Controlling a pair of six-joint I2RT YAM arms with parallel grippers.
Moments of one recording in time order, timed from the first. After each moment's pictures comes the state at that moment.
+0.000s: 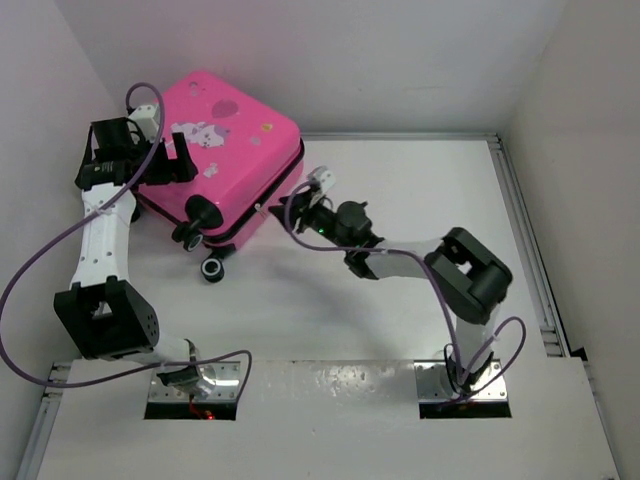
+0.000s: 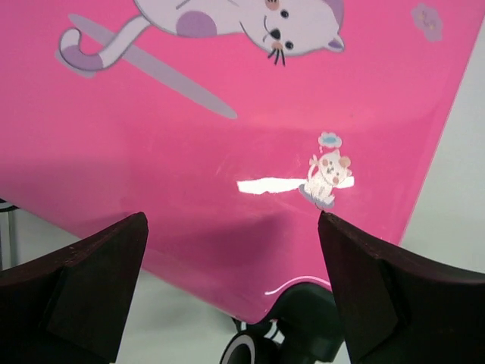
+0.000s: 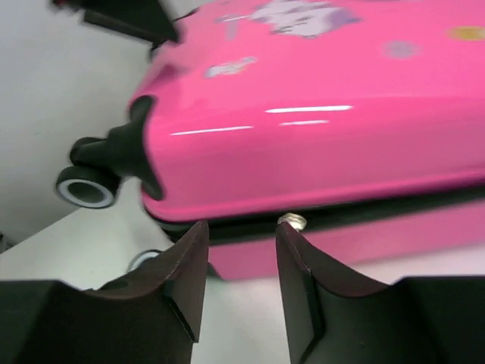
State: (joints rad) left arm 0.25 1.47 1.48 -0.62 0.33 0.03; right arm 0.81 1.92 0.98 1.07 -0.12 0.23
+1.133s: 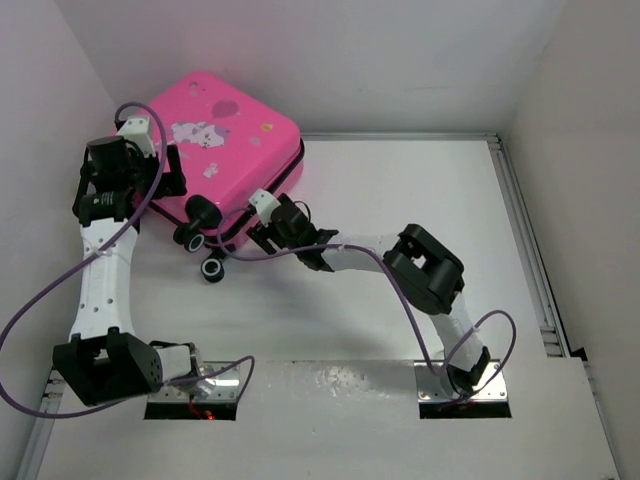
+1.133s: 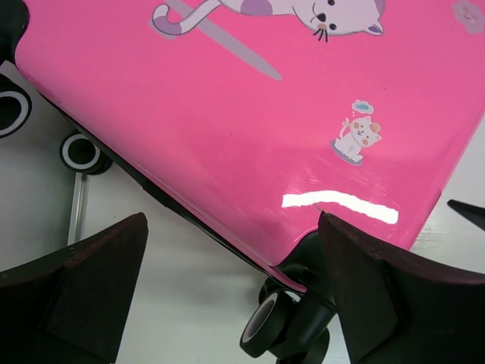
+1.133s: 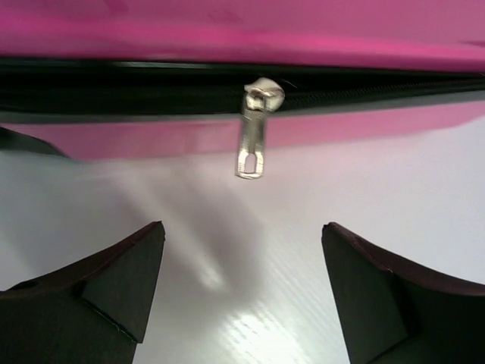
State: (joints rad) left arm 0.23 1.22 1.29 -0.56 0.13 0.05; right arm 0.91 2.12 1.35 0.32 0.23 -0.17
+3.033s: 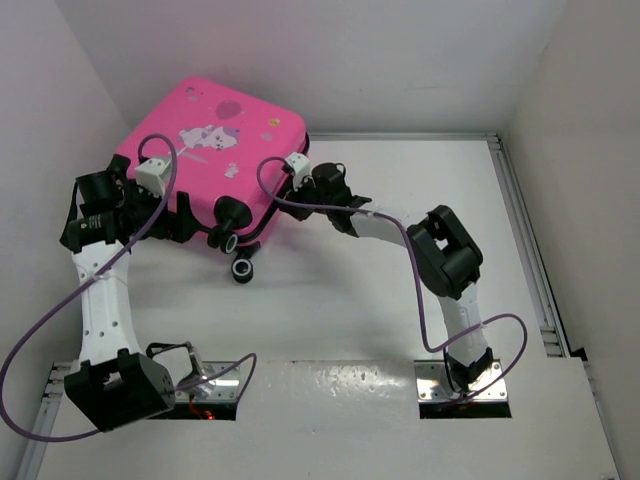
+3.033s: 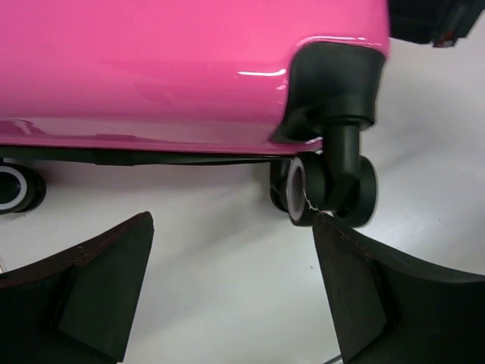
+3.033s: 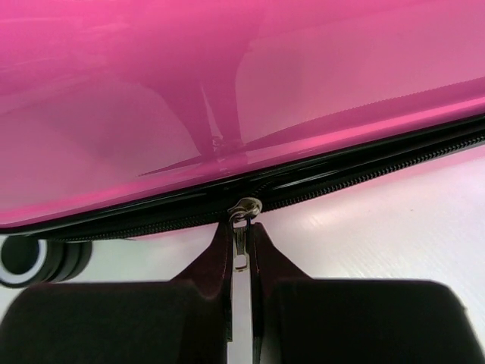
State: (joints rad) left arm 0.37 1.11 1.17 -0.83 0.62 0.41; right arm 0.66 2.11 1.40 0.31 -0.28 0.00
